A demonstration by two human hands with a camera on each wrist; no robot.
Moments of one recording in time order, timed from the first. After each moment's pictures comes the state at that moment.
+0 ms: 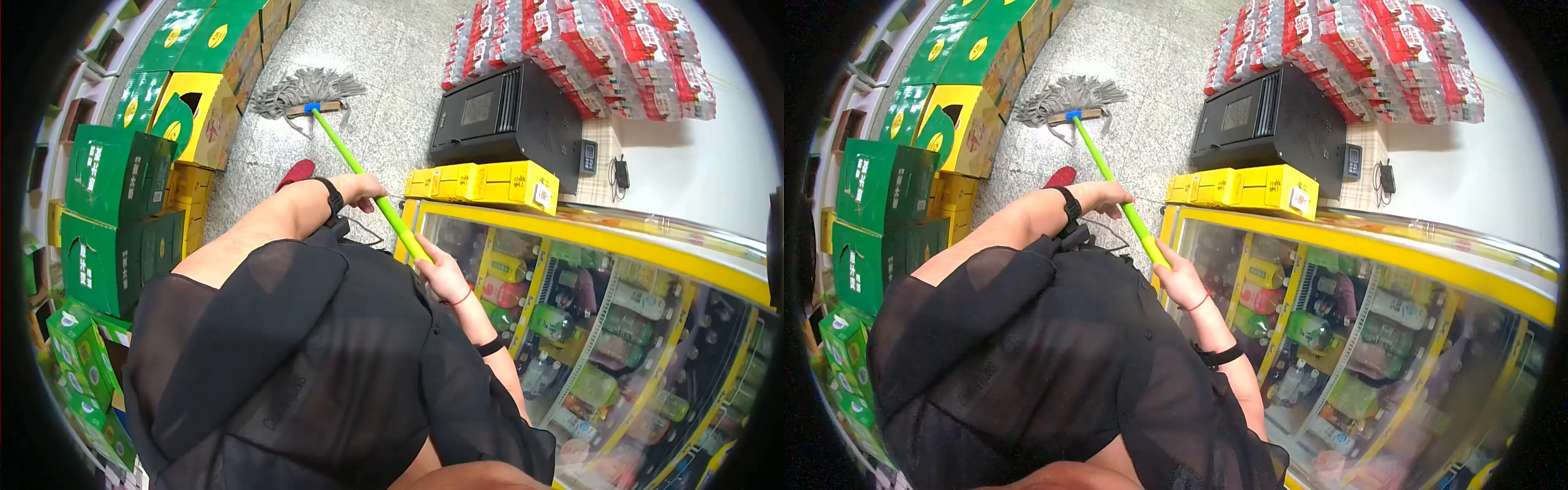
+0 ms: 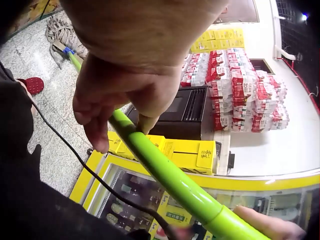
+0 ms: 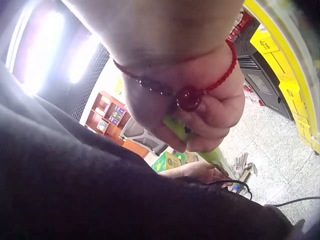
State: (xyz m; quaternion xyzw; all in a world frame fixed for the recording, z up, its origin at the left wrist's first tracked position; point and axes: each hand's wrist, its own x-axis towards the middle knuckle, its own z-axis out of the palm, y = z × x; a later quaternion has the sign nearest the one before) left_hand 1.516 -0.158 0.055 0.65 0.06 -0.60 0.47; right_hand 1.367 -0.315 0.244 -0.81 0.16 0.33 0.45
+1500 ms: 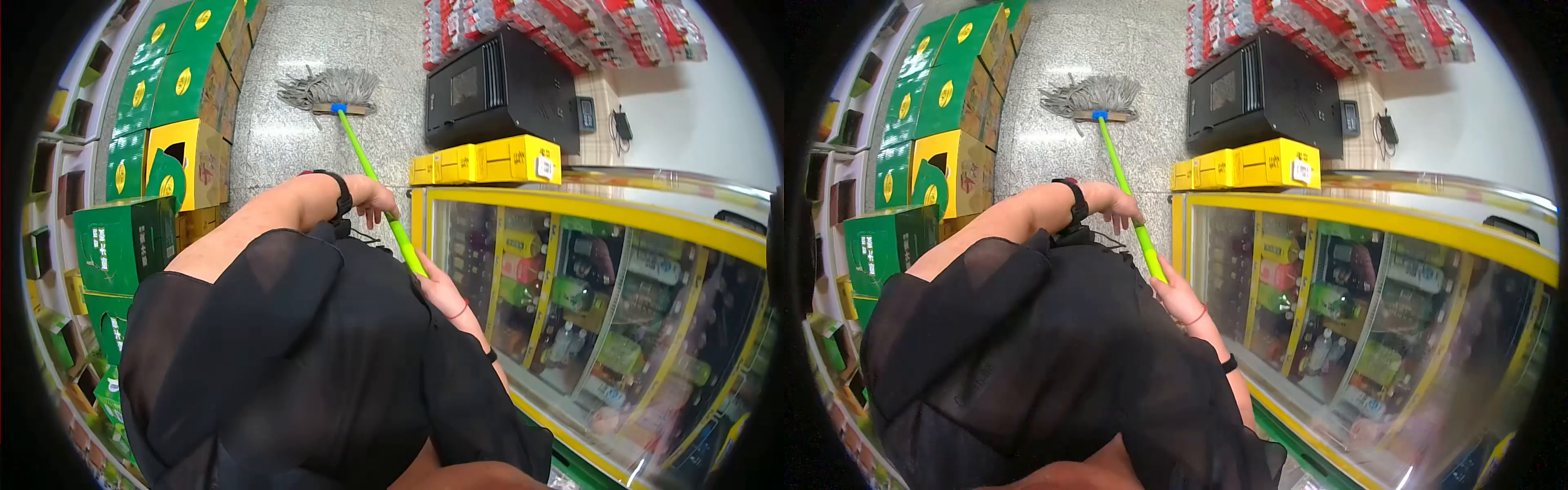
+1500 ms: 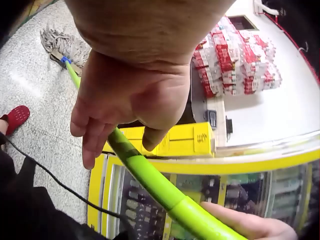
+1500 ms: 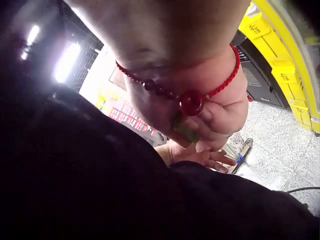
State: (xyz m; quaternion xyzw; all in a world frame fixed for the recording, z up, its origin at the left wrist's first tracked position) left_hand 1.555 -0.182 0.081 0.59 -0.22 -0.75 0.21; right_hand 1.345 -0.289 0.227 -0.76 0.22 0.28 0.54
